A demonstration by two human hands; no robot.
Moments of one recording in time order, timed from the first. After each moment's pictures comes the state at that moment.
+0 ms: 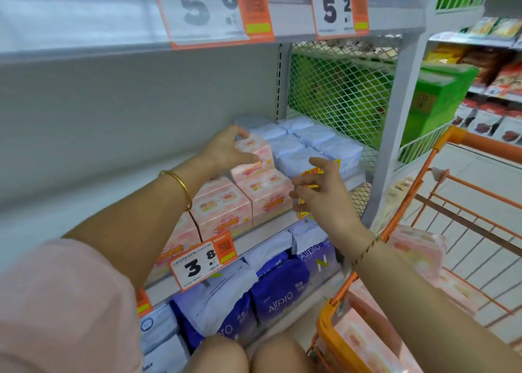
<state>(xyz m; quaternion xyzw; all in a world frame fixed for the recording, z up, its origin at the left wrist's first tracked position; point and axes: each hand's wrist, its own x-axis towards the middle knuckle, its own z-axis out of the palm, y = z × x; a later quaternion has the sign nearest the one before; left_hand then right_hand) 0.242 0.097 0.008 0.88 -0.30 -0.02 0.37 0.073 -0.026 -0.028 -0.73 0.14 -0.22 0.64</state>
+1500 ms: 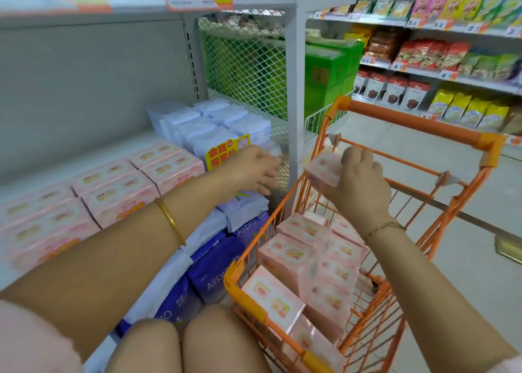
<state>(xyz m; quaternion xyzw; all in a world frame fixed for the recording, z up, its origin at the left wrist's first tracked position) 0.067 -0.016 0.002 0.74 -0.32 -0.33 0.50 -0.065 -0.155 -0.041 -0.88 0.39 -0.26 0.02</state>
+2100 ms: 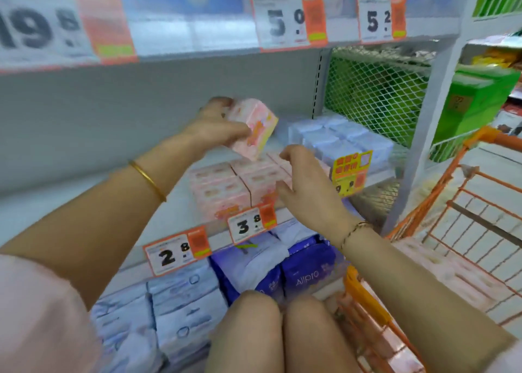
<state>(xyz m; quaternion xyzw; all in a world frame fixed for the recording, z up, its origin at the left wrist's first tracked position) 0.164 0.209 0.070 0.83 -0.18 -0.01 0.54 0.040 0.069 0.003 -0.93 -0.04 -0.25 0.25</state>
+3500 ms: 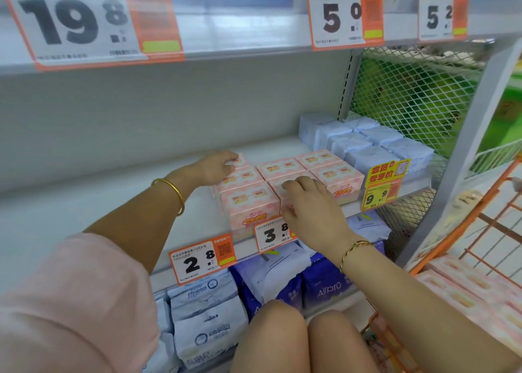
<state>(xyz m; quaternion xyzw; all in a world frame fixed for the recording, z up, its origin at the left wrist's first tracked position) 0.248 0.272 -0.016 0.96 -0.22 -0.06 0.18 0.071 0.105 -0.025 -0.99 -0.01 -0.13 0.08</state>
